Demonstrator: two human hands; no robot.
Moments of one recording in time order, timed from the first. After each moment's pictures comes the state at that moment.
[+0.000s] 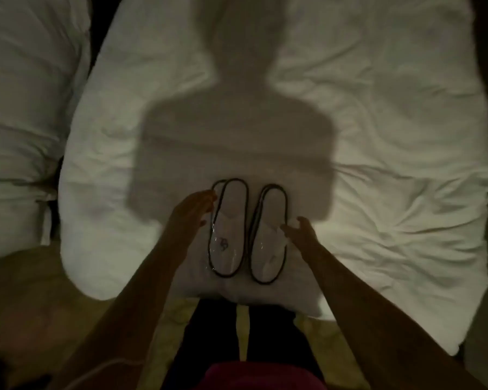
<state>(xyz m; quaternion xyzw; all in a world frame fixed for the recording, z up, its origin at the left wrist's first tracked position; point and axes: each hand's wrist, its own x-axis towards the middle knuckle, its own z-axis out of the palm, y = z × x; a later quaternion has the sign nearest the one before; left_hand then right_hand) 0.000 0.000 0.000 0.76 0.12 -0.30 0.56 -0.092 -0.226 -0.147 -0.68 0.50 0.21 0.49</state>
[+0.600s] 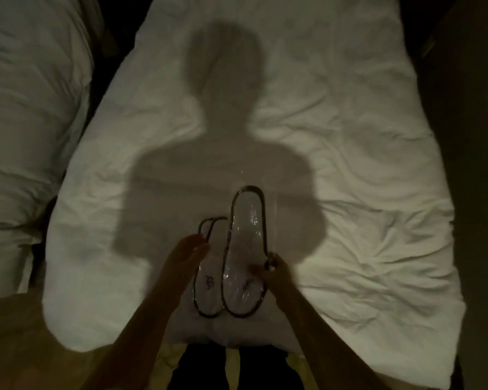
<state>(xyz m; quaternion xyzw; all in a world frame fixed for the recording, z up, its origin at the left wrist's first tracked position) -0.014 -0.005 0.005 0.74 0.13 -0.31 0.58 -0.101 -0.187 -0.078 -0.58 0.45 0.10 0.67</state>
